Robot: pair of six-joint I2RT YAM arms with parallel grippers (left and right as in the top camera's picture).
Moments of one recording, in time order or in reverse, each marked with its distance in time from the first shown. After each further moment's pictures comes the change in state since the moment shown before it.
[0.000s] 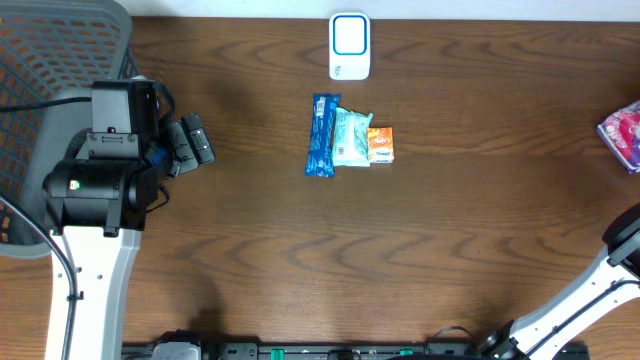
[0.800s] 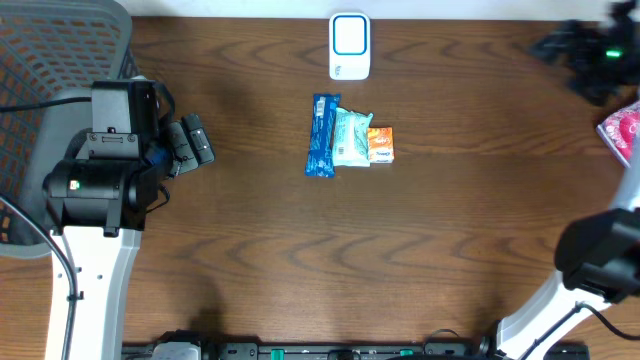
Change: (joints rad) left arm 0.000 0.000 0.000 0.000 0.000 0.000; right arm 0.399 -0.328 0.010 -0.357 -0.360 -0.340
